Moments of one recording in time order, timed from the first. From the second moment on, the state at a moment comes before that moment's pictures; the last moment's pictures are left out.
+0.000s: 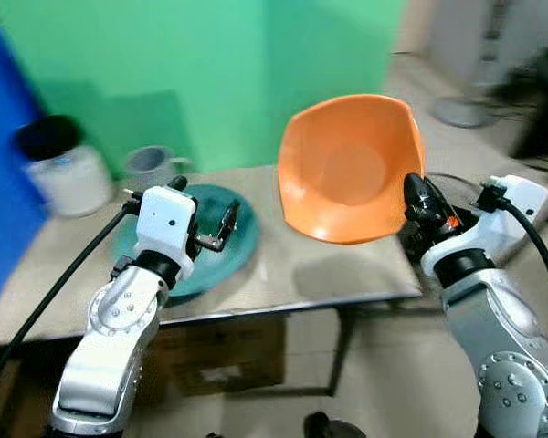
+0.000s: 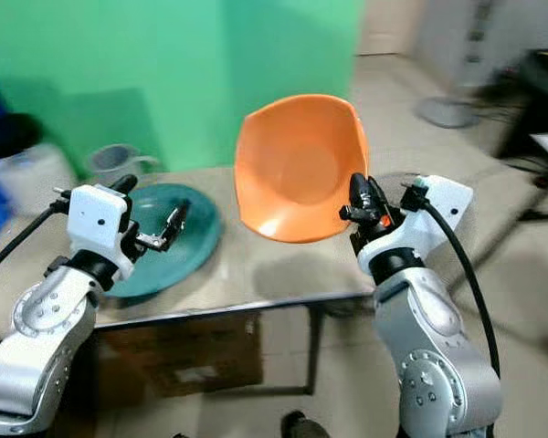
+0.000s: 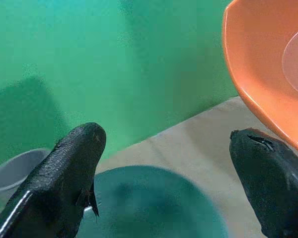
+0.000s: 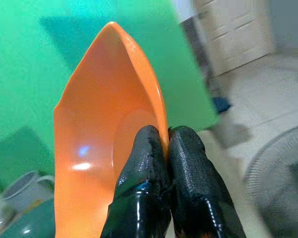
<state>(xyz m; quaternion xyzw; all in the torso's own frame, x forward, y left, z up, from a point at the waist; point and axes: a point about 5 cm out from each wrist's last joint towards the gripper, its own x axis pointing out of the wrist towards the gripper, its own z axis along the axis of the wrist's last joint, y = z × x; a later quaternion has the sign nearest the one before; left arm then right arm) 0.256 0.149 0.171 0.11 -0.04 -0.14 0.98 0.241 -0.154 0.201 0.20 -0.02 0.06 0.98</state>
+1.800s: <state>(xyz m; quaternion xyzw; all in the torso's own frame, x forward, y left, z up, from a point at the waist) 0.264 0.142 0.166 0.07 -0.04 -0.14 0.99 0.251 -0.153 0.198 0.10 -0.01 0.01 1.00</state>
